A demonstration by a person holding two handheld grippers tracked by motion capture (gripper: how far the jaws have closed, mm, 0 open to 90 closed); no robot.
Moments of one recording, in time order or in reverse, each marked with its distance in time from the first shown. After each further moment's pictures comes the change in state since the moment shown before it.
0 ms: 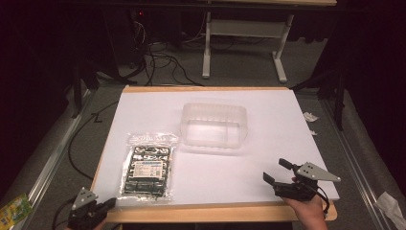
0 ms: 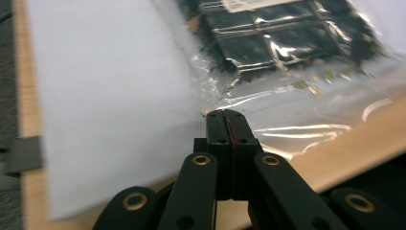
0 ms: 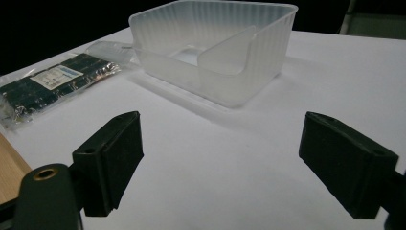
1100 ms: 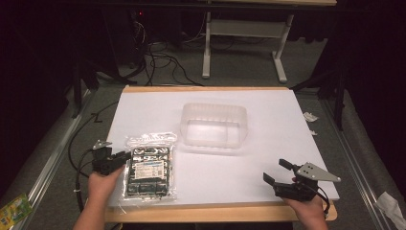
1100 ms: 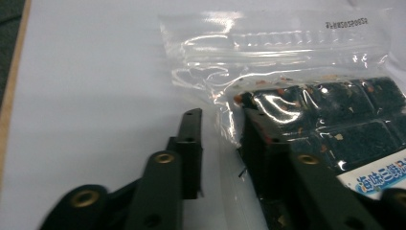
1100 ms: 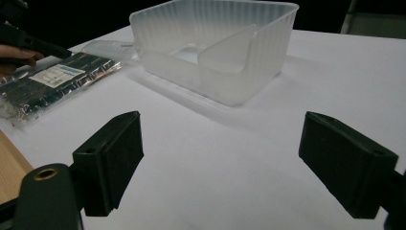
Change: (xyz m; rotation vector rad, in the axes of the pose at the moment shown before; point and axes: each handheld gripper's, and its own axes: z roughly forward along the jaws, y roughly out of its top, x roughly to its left) left arm 0.069 0.102 0.105 -0.091 0.019 -0.235; right arm -0.001 -0.001 0.000 0.005 0.003 -0.007
